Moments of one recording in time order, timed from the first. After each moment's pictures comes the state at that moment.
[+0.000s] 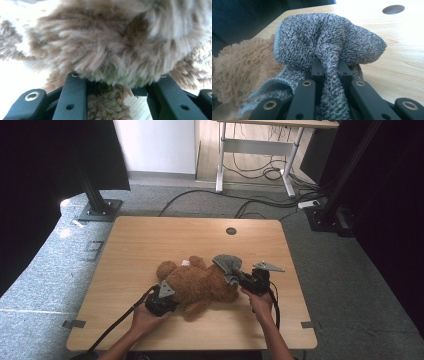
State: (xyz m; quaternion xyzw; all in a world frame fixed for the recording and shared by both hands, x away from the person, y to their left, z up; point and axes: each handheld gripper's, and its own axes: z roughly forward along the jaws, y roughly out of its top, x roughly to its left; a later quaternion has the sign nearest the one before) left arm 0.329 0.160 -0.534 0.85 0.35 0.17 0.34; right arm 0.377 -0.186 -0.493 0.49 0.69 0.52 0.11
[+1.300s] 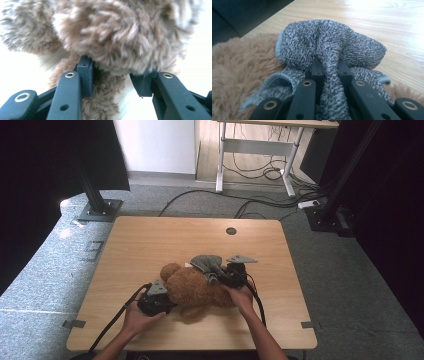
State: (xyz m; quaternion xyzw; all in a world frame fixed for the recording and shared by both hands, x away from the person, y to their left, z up) left arm 0.320 0.182 -0.503 0.85 0.34 0.12 0.39; right arm 0.394 -0.118 -0.484 0.43 0.74 0.49 0.11
